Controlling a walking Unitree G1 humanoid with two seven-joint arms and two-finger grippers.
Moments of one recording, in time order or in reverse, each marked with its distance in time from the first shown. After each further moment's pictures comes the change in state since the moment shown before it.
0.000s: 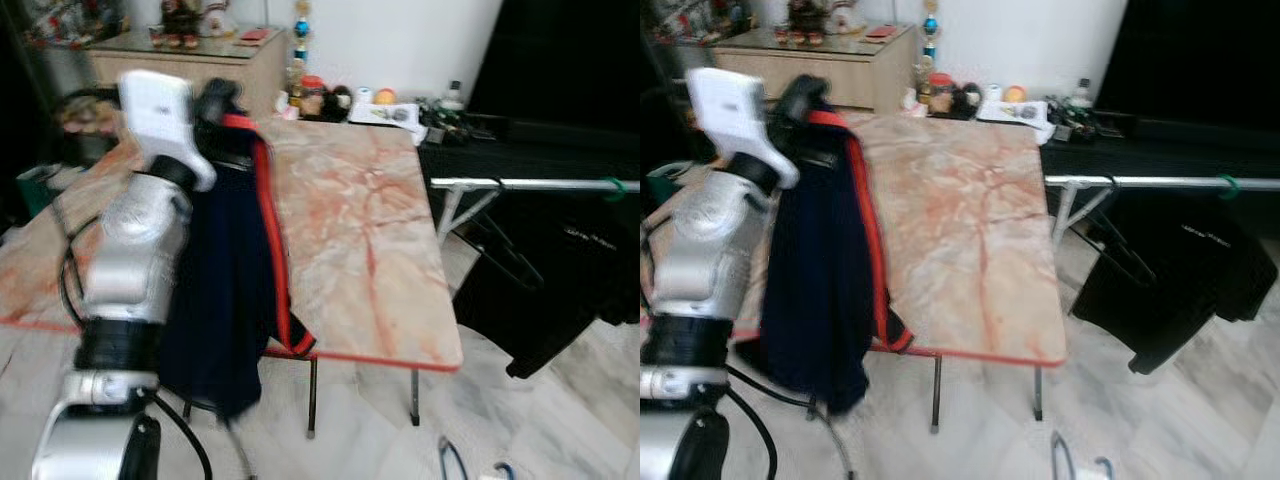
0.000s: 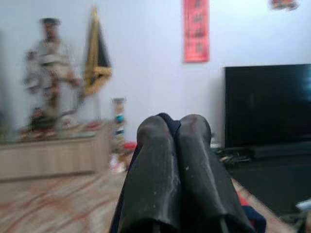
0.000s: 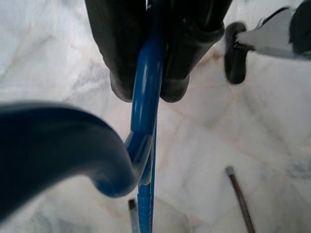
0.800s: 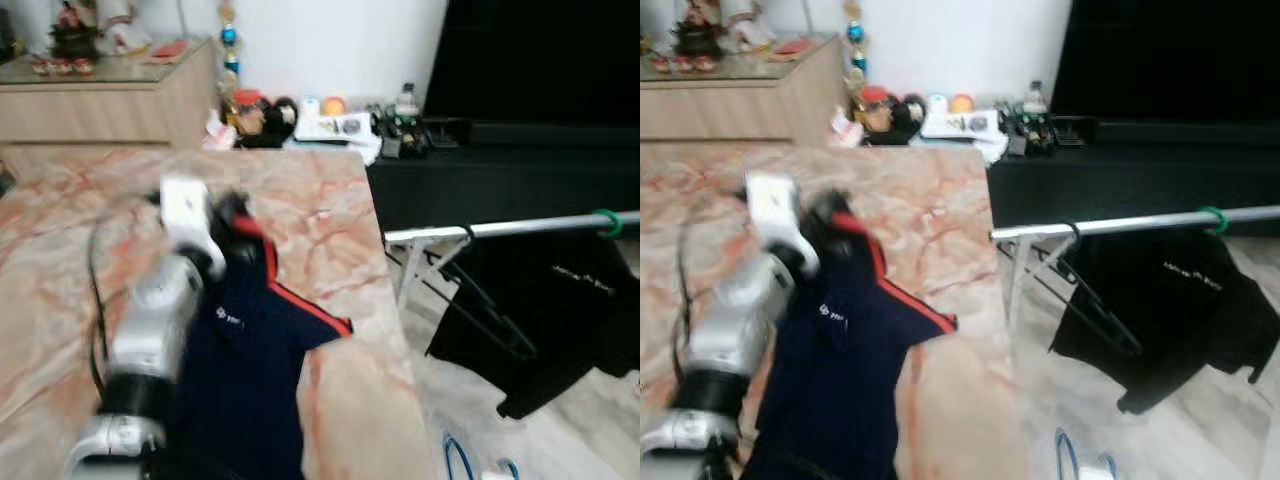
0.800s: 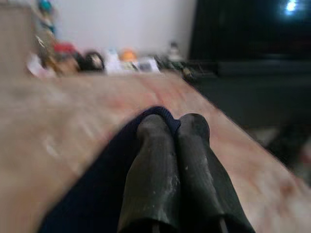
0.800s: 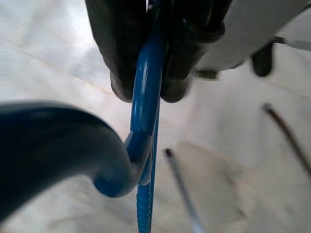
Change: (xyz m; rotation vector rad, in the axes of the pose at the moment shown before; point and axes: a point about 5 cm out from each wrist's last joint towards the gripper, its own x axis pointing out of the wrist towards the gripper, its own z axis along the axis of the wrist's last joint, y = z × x) left arm -0.106 -0.018 -0.111 -0.124 0.416 -0.012; right arm -0.002 -0.016 -0.007 -0.014 0.021 -0.035
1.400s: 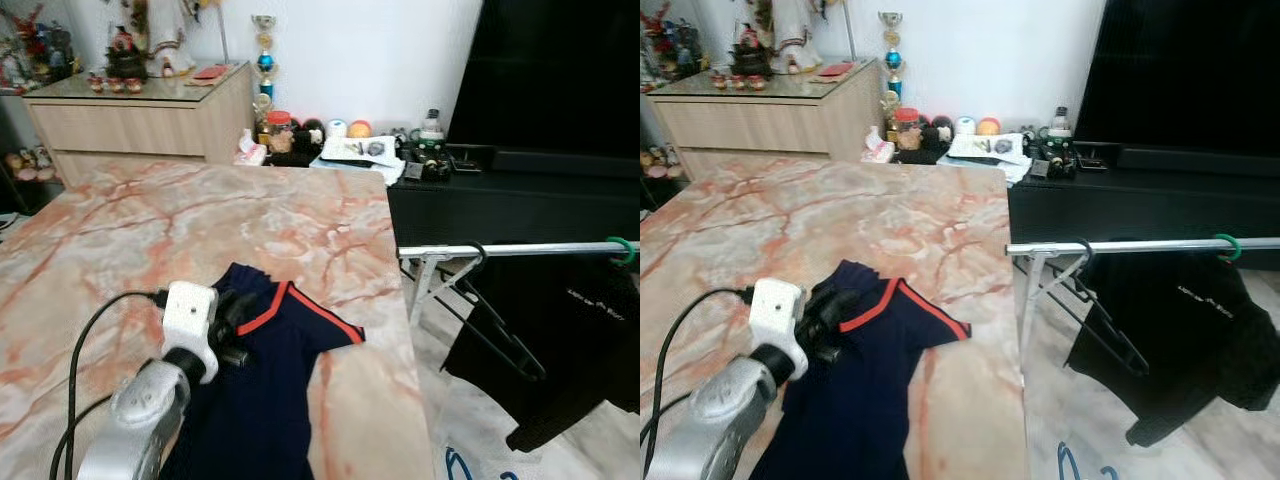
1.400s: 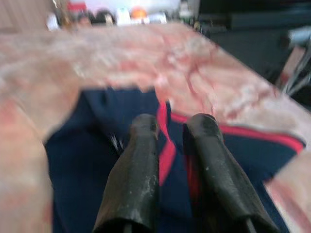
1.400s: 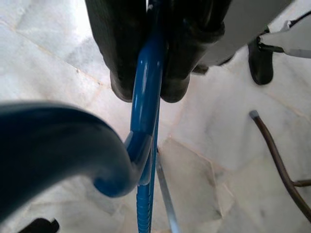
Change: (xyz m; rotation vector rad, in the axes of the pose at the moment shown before) left arm -0.081 -0.016 -0.034 0.038 0.194 -0.034; right arm -0.001 0.003 -0.007 -0.026 0.022 0.019
